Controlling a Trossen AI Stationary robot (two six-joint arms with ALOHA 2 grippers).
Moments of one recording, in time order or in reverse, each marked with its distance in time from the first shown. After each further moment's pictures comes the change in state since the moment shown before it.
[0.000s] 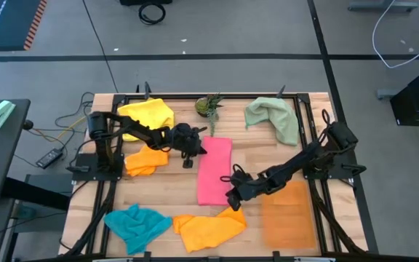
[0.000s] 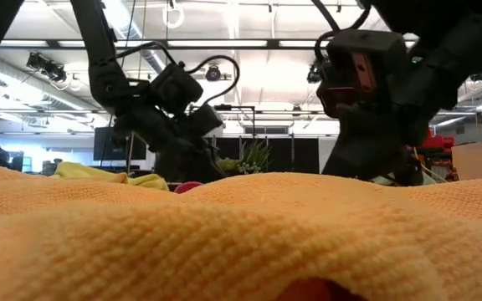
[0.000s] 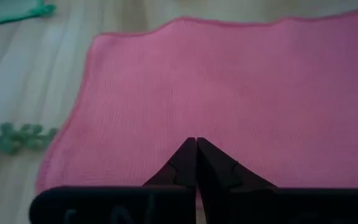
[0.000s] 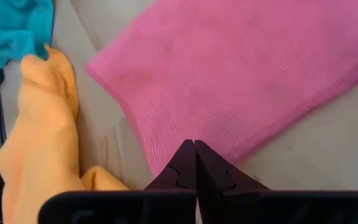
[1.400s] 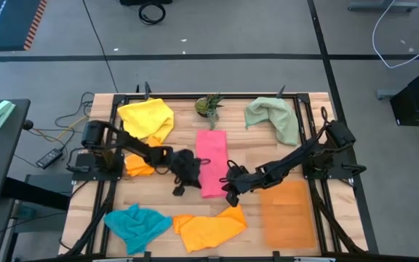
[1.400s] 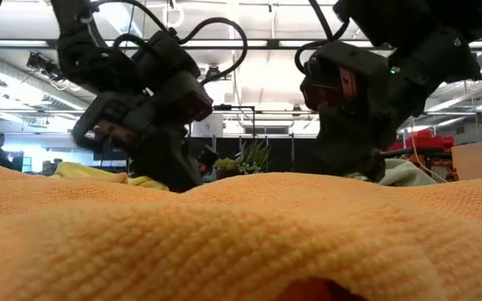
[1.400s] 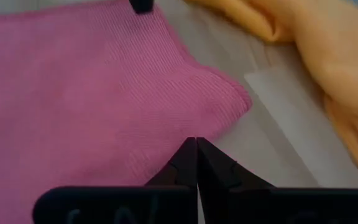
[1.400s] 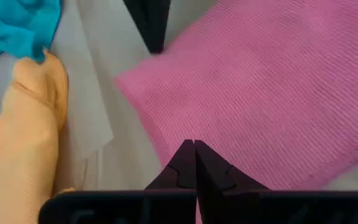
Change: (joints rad) left arm -0.321 -0.046 -0.002 -0.141 0.144 -0.191; right arm -0.067 0.006 0.000 0.055 -0.003 -0.261
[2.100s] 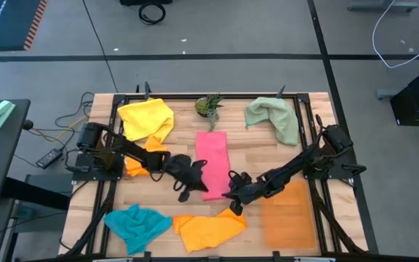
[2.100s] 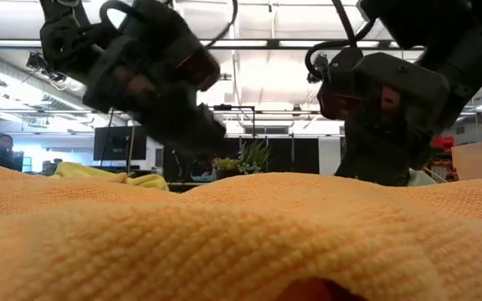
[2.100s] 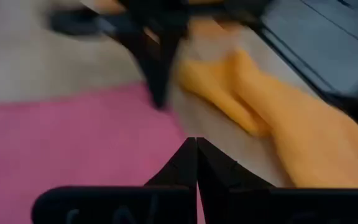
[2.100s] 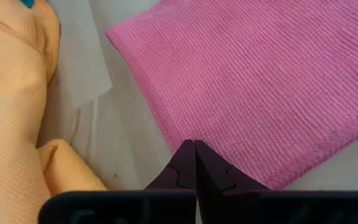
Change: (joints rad) left arm -0.088 -0.035 0.001 0.229 -0.144 -0.221; right arm 0.094 0.057 0.002 -0.027 0.045 0.007
